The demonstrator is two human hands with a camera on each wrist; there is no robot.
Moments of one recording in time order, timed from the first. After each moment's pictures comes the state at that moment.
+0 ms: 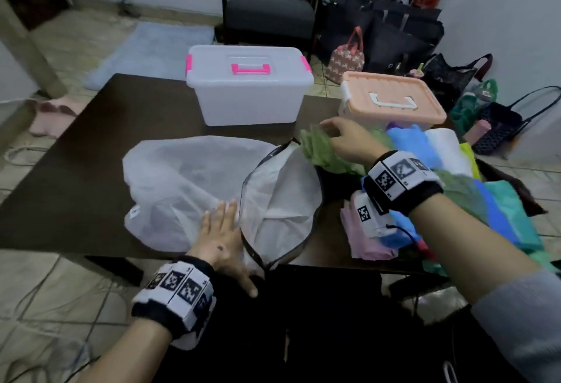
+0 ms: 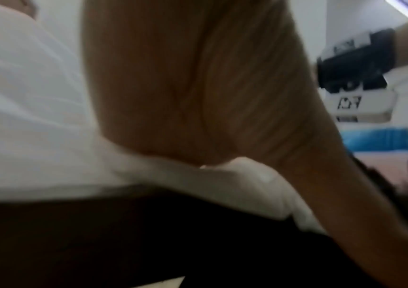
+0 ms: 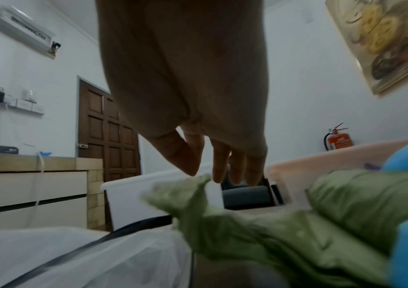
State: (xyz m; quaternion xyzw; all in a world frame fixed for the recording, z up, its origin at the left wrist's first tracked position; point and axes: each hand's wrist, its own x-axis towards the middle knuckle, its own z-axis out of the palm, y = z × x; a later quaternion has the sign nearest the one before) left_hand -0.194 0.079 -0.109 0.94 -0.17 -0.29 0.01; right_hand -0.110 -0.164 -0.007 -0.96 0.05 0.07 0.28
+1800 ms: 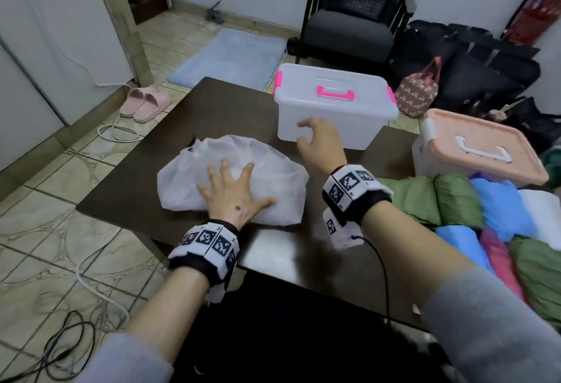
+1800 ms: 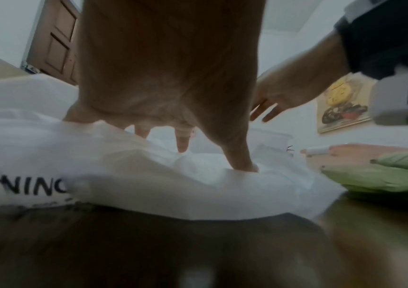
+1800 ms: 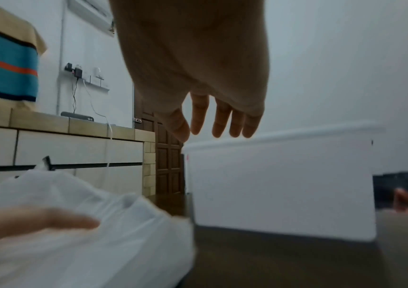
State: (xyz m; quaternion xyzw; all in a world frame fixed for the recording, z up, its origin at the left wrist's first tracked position) left_hand -0.126 0.157 -0.095 0.98 0.11 -0.06 0.15; right_hand -0.047 0.004 -0.031 -0.95 -0.06 -0.04 0.30
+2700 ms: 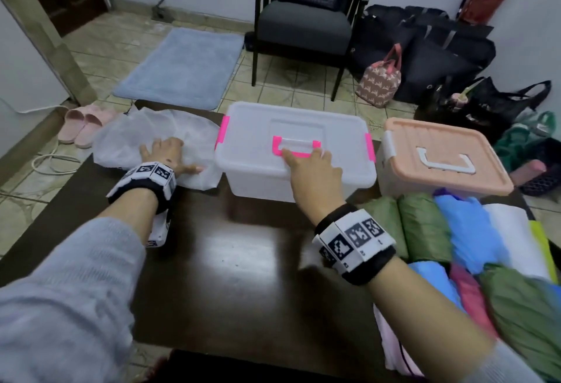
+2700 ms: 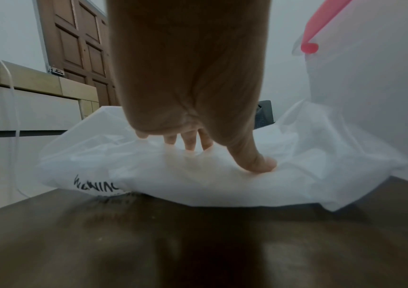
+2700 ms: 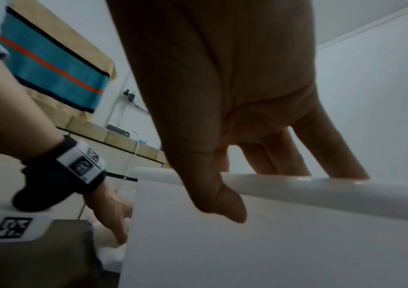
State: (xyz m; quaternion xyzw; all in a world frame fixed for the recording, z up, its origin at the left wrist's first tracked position) left_hand 0.079 0.193 -0.085 0.99 0.09 -0.11 0.08; right_hand -0.029 -0.057 -0.006 -1.00 -0.02 0.05 -0.01
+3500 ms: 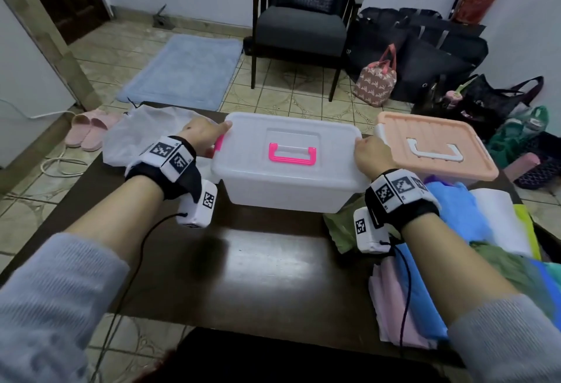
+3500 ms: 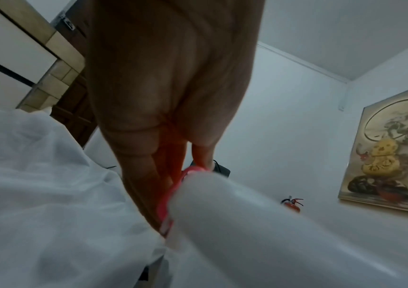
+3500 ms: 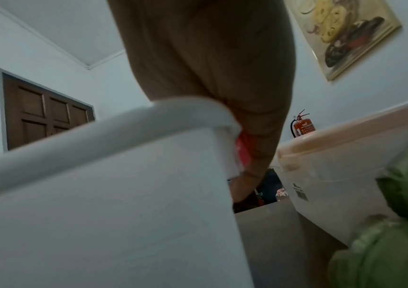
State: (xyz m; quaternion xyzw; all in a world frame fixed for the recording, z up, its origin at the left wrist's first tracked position) left_hand 0.054 0.130 -0.012 0.86 0.11 -0.12 0.48; right_hand -0.007 -0.152 0.005 -0.93 0.23 0.05 0.30
